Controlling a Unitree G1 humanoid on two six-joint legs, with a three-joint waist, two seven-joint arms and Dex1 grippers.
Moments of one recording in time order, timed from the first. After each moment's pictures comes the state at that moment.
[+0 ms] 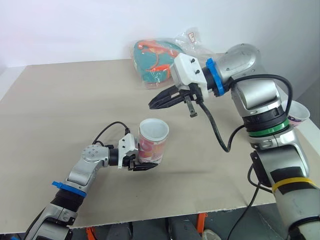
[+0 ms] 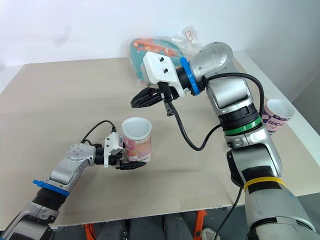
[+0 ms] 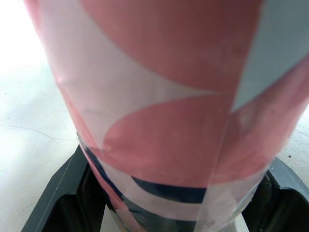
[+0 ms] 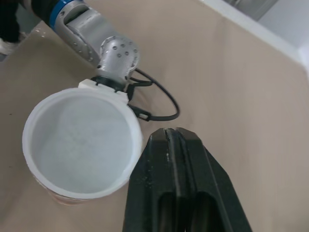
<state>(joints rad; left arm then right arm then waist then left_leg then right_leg) -0.38 0.44 -0.23 0.14 -0.26 0.07 -1.15 -1.22 -0.53 0.31 0.20 0.20 0.28 1.53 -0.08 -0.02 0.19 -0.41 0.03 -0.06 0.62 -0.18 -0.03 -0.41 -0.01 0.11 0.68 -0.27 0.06</state>
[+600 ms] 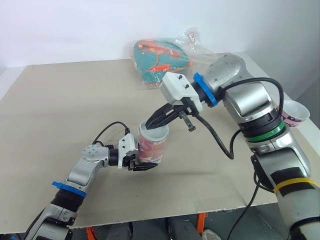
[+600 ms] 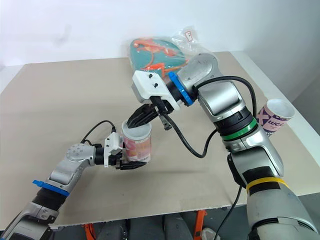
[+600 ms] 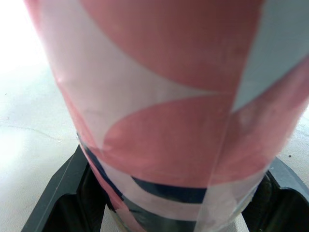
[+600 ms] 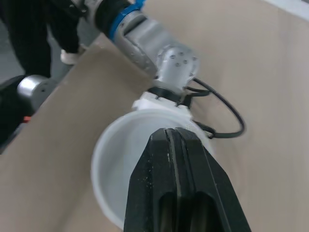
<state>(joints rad) -0.38 0.44 -0.23 0.13 -0.26 0.07 -1.14 -1.21 -0.58 0.46 0.09 0.34 0.40 1.57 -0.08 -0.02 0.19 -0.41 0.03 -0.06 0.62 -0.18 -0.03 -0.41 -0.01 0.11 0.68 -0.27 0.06</state>
